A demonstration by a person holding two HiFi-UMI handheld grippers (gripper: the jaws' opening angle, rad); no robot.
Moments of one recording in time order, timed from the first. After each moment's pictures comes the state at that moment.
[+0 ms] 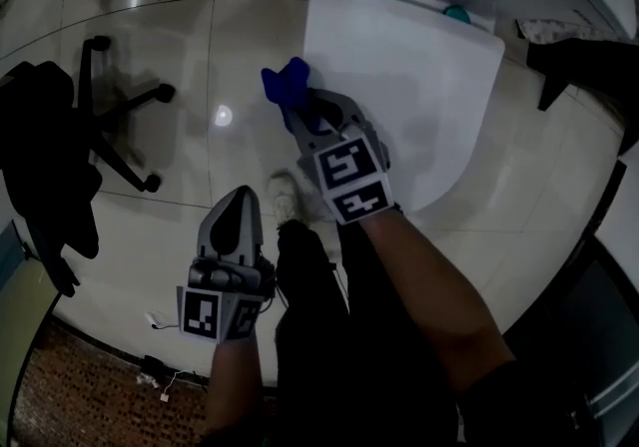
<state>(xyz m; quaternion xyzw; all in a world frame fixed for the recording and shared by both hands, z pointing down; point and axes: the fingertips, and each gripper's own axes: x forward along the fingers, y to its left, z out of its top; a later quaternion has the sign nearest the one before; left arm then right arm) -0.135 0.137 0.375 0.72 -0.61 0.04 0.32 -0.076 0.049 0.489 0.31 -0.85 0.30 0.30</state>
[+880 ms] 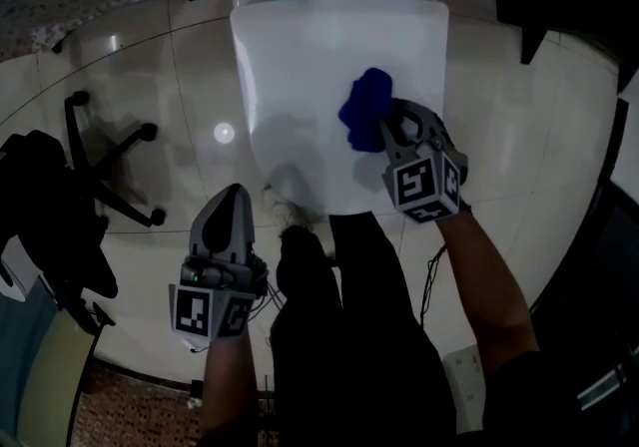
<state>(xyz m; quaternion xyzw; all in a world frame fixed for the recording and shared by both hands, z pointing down) -0.076 0.099 0.378 0.78 -0.53 0.07 0.32 0.152 0.058 0.513 0.36 -0.79 0.12 0.48</state>
